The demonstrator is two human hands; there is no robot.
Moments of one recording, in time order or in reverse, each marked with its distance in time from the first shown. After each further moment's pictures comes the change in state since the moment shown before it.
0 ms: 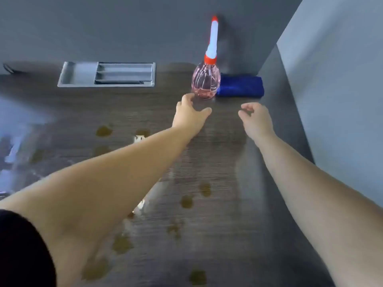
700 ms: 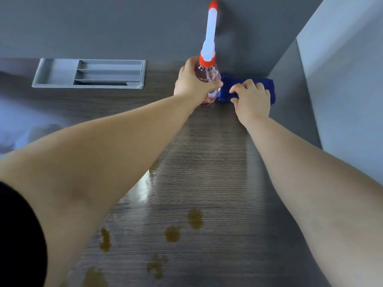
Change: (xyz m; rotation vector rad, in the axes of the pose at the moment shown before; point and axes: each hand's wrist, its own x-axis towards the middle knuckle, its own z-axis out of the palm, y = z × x) left_hand 0.115 0.035 0.025 -0.044 0.091 0.085; right_hand 0.111 -0.004 0.032 -0.797 0.005 -0.451
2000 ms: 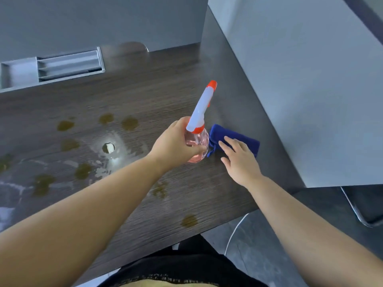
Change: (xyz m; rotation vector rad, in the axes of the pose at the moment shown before) left_hand -0.264 -0.040 -0.045 0.350 -0.562 0.250; right_hand -0.348 -0.008 -0.015 0.108 -0.223 0.167
